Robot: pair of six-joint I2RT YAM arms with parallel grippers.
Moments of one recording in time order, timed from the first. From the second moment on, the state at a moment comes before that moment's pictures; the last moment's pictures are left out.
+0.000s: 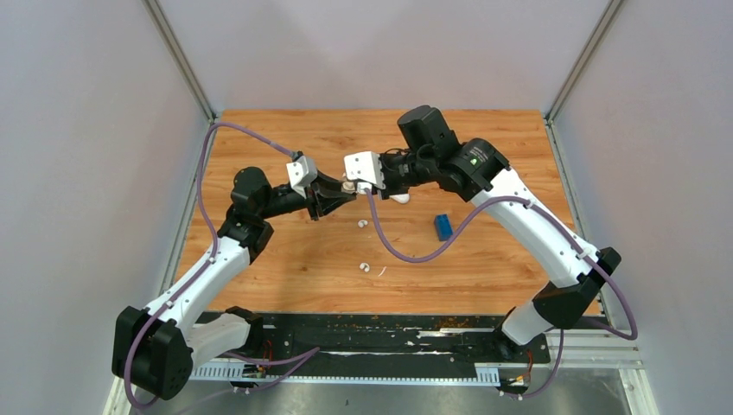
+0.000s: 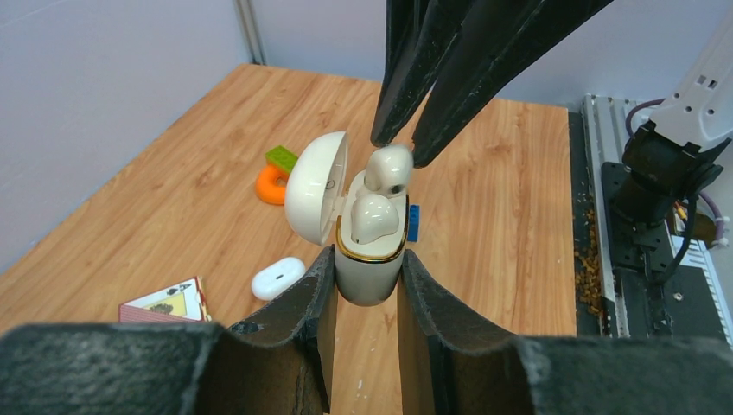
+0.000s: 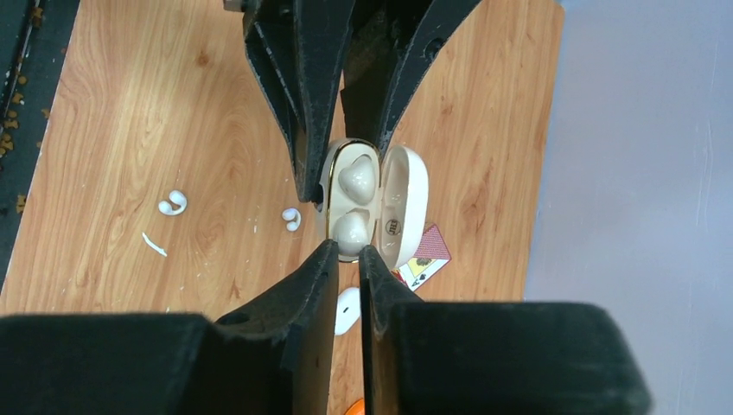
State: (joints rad) left arm -0.38 1.06 0.73 0.42 0.90 -0.03; right arm 0.79 1.55 1.84 -0.95 -0.49 -1.01
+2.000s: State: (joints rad) left arm -0.39 1.14 0.71 0.25 0.66 -0.05; right arm 0.68 1.50 1.61 -0.79 -0.41 -0.63
